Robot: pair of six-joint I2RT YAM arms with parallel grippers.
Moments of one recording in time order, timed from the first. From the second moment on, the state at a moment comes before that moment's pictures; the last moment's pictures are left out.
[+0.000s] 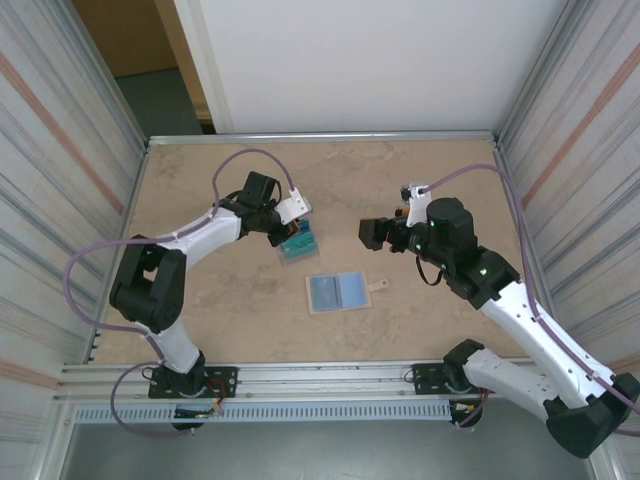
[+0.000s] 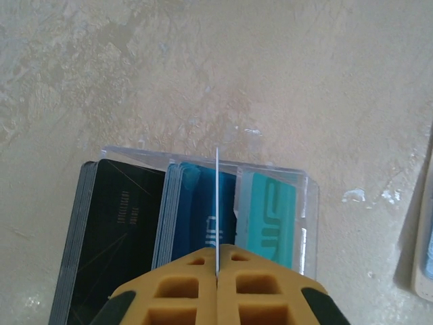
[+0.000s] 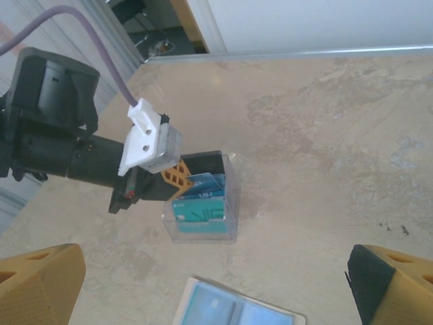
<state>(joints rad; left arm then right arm) -0.44 1.72 1.15 -0.37 0.32 0.63 0.59 0.90 0.93 -0.43 -0.05 0.39</state>
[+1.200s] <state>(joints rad) -0.42 1.72 1.23 -0.47 0.41 0.62 0.59 0.96 0.93 -0.46 -0.02 0.41</state>
